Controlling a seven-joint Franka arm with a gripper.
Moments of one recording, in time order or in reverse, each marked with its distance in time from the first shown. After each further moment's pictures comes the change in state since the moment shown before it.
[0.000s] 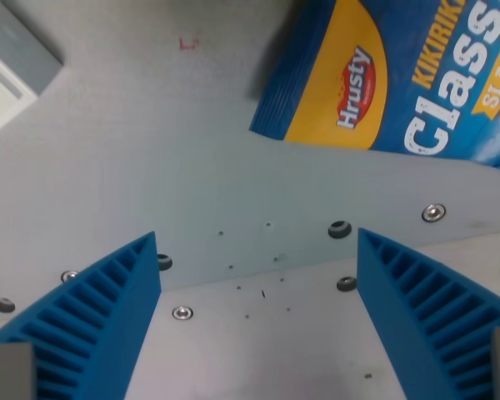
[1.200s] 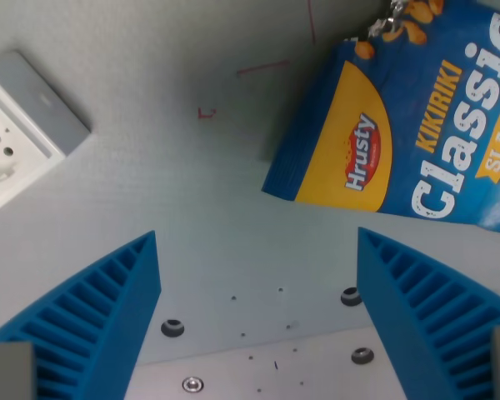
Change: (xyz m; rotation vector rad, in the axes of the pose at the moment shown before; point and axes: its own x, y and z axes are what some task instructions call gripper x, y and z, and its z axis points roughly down) arm 0.000 -0.001 0.000 0.026 0.186 0.000
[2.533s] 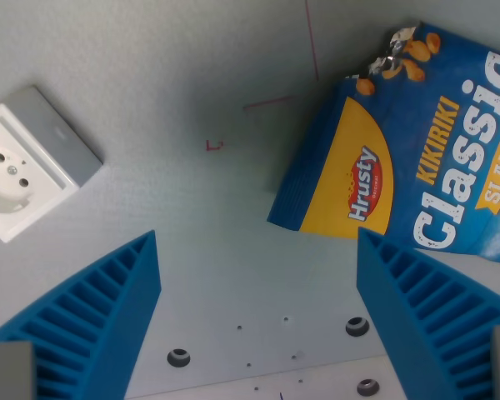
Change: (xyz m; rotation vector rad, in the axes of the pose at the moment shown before) arm 0.009 -0.001 -0.004 0.008 0.065 0.000
